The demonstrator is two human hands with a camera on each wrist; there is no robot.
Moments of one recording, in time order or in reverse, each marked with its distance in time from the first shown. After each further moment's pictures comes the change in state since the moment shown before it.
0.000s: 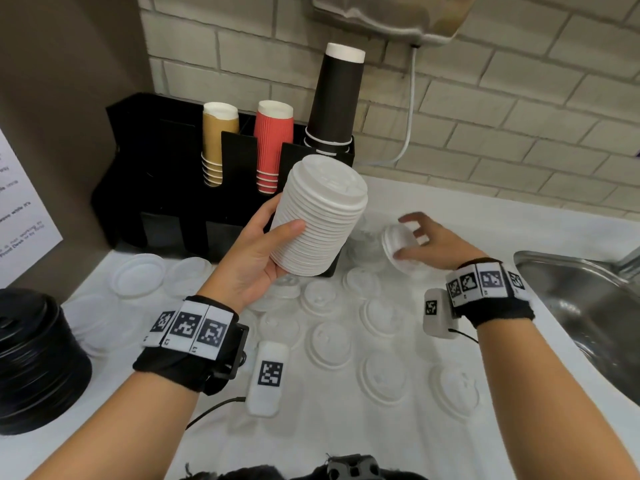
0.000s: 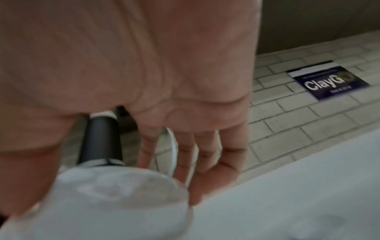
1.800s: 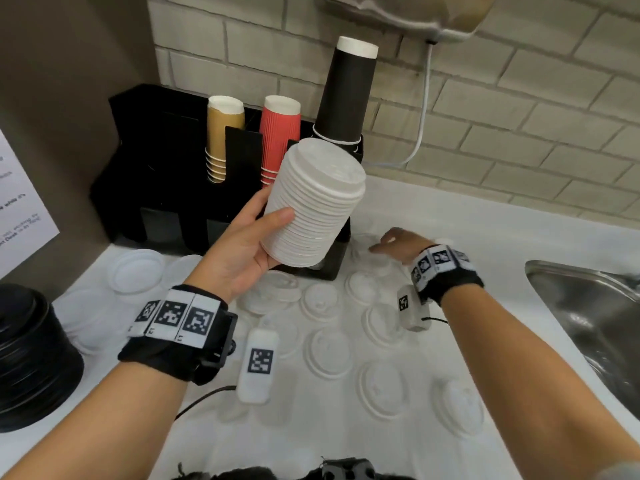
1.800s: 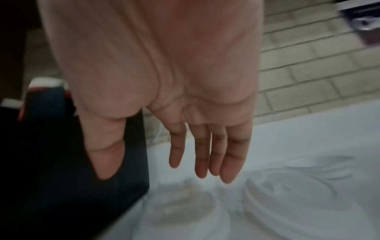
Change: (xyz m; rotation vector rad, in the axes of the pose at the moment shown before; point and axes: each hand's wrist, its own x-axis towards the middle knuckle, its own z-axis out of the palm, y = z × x) left_hand 0.012 0.011 -0.010 -0.023 -0.028 0.027; right_hand 0.066 -0.020 0.041 -0.142 -0.158 0.255
